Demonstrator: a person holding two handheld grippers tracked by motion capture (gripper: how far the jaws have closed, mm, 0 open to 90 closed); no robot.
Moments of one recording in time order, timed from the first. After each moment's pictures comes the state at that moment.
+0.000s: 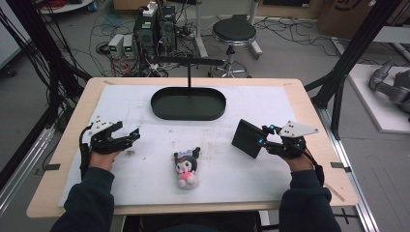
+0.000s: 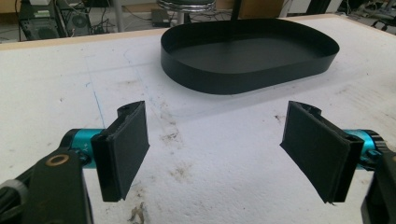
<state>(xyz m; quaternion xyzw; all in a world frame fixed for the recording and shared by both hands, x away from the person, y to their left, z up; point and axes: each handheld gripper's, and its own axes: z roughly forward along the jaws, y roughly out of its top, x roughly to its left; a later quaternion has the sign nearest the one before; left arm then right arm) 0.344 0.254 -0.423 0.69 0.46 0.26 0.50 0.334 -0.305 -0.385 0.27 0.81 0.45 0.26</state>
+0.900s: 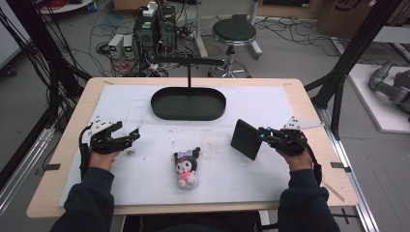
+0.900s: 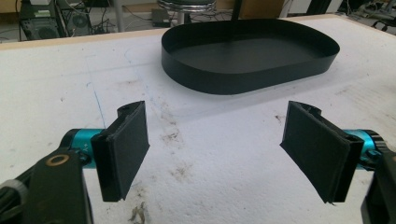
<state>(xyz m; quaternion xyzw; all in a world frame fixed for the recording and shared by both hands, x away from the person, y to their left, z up) 0.344 0.255 -0.423 0.68 0.46 0.26 0.50 0.338 -0.306 -0.377 0.33 0.79 0.50 0.16</state>
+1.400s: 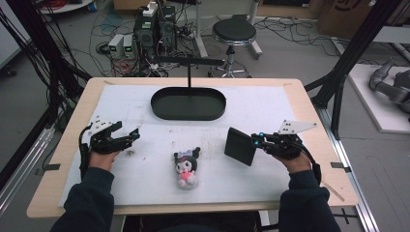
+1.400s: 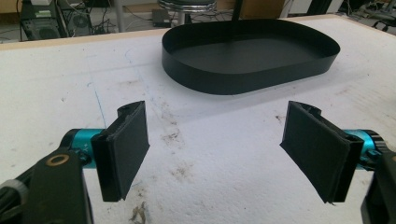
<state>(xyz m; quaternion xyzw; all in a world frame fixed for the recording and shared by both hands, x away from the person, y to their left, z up) 0.344 0.255 -0.423 0.69 0.46 0.26 0.50 0.330 -0.294 -0.377 0.25 0.82 0.49 0.14</state>
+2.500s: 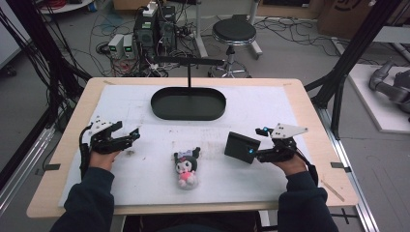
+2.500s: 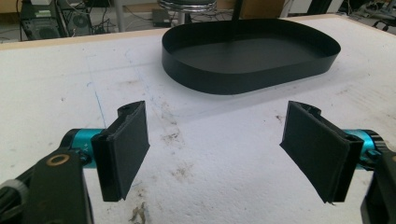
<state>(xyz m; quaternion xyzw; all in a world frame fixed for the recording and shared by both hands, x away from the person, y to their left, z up) 0.345 0.255 -0.423 0.69 0.46 0.26 0.50 0.337 -0.283 -0.396 0.25 0.83 0.46 0.18</state>
